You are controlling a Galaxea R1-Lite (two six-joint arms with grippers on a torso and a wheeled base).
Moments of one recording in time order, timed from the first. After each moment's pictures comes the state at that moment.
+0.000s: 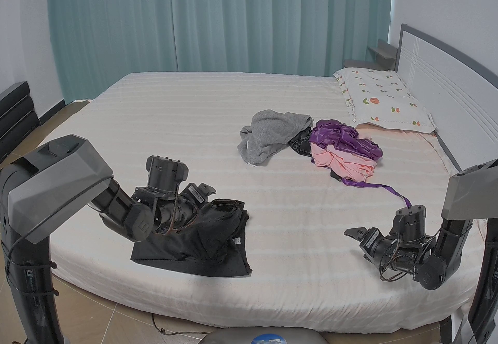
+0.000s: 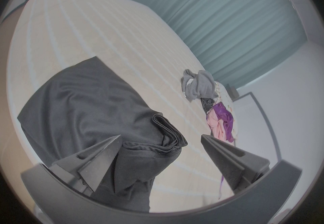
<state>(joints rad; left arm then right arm) -0.37 2.24 -1.04 -0.57 0.03 -1.01 0.30 2.21 -0.35 -1.23 0.02 1.00</state>
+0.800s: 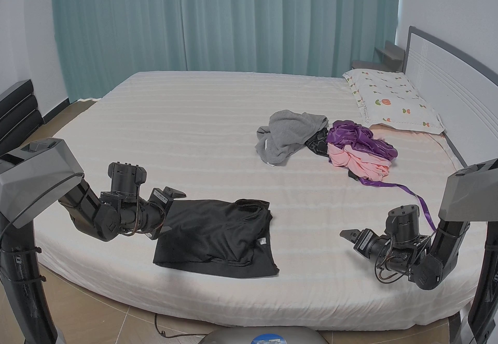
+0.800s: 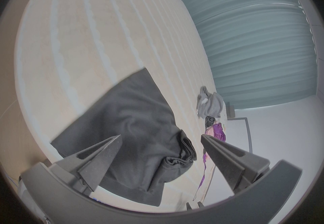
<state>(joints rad) -0.18 2.20 -0.89 -0.64 -0.22 -1.19 0.34 2.20 -0.38 -1.18 -0.06 0.90</state>
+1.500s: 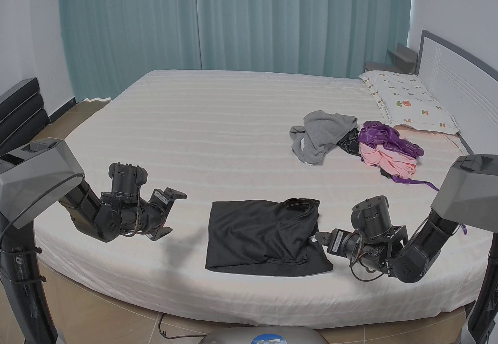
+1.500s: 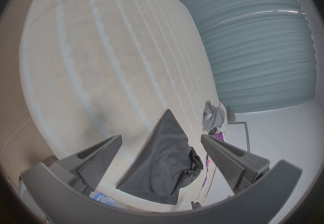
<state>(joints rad) -0.18 2.20 -0.89 -0.64 -0.22 -1.19 0.52 2.14 -0.60 -0.82 -0.25 0.69</state>
